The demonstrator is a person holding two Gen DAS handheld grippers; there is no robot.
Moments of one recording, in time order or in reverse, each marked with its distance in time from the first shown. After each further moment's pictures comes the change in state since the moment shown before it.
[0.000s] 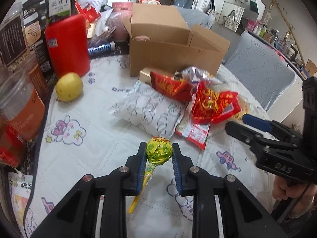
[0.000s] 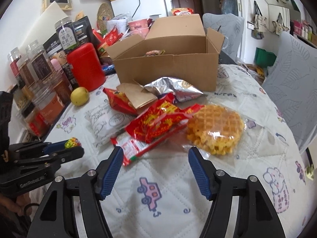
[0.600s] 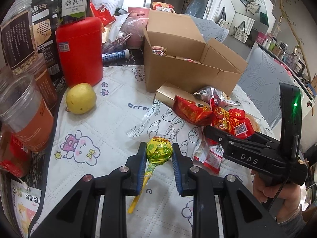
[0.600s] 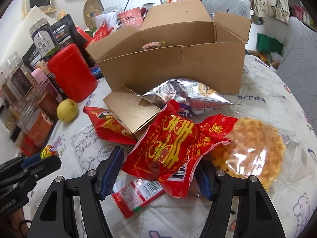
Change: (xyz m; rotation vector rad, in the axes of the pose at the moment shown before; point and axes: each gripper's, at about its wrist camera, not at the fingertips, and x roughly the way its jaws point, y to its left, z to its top) left arm 0.008 0.026 0.023 -0.076 -0.035 0.029; right arm 0.069 0.001 0.032 0.080 0.067 0.020
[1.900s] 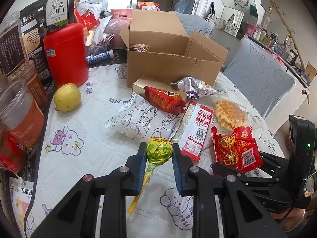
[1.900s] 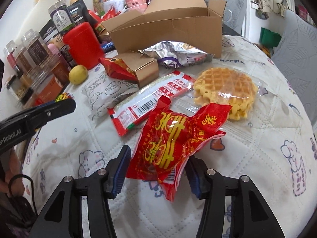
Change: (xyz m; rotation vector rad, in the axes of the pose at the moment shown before) left arm -0.012 -0.034 -0.015 0.074 0.009 -0.024; right arm -0.047 -0.008 -0.064 -0.039 0.086 0.008
